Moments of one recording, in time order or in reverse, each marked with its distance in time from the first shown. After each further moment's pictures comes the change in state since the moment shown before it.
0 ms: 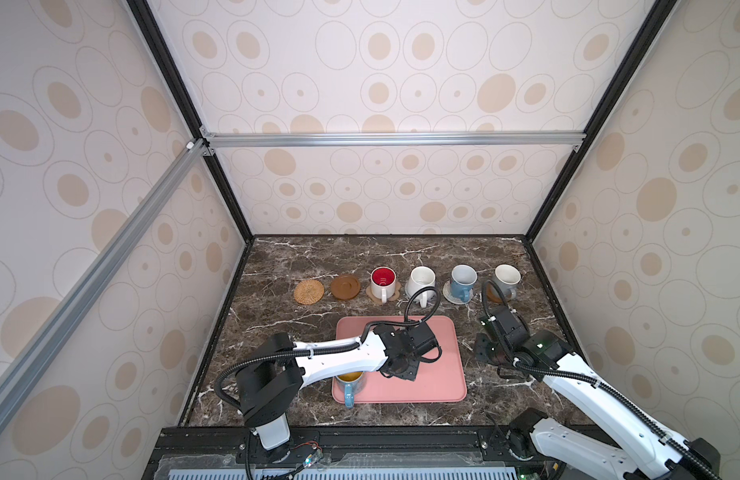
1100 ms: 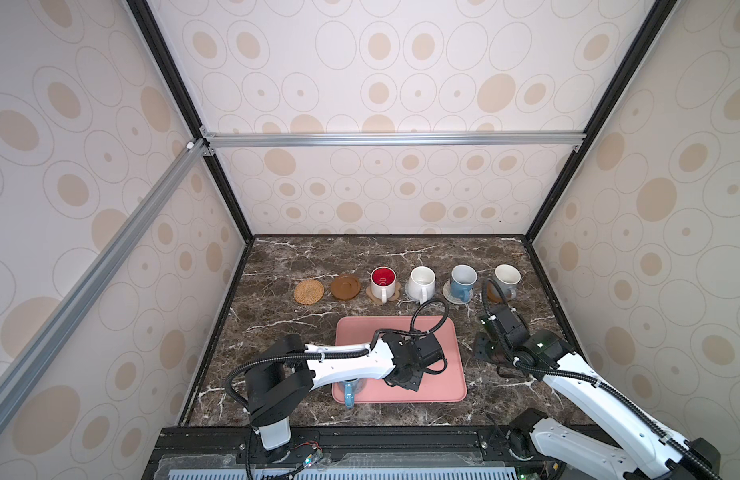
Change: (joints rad) left arm -0.066 0.057 -0.001 0.000 0.003 -0.016; right arm 0.000 0.005 0.012 0.012 -0.003 -0.005
